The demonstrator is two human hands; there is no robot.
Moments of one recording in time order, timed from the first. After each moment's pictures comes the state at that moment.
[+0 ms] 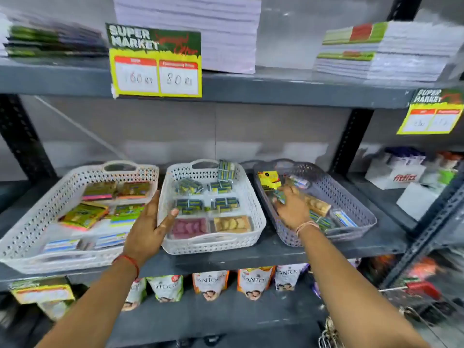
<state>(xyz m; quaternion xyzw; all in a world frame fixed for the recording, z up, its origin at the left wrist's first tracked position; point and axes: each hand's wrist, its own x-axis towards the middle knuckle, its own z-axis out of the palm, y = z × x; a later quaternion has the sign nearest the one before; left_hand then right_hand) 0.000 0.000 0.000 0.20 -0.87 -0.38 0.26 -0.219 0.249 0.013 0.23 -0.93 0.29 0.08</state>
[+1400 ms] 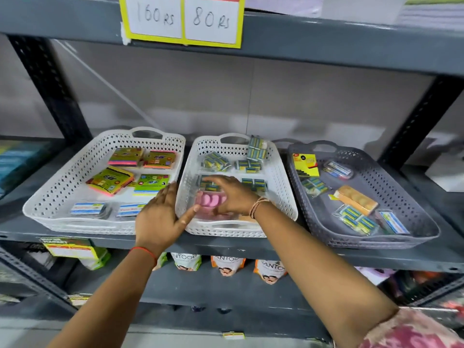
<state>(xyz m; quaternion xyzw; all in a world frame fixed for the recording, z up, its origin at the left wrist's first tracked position) 0.004 0.001 -0.016 0.32 -0.93 -0.10 0.17 -0.168 0.095 -0.001 0.55 -0.78 0.23 -0.19</state>
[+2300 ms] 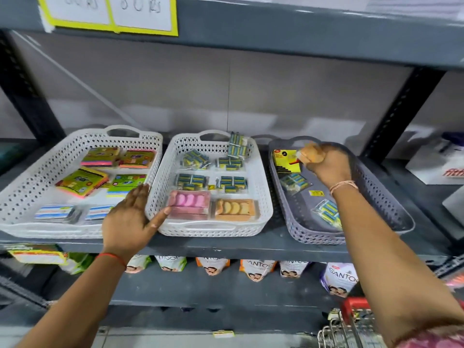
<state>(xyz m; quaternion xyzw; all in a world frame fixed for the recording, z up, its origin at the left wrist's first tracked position) 0.001 0.010 -0.013 0.34 -0.92 -0.08 0.17 -0.323 0.253 0.038 0.20 -0.93 0.29 0.09</state>
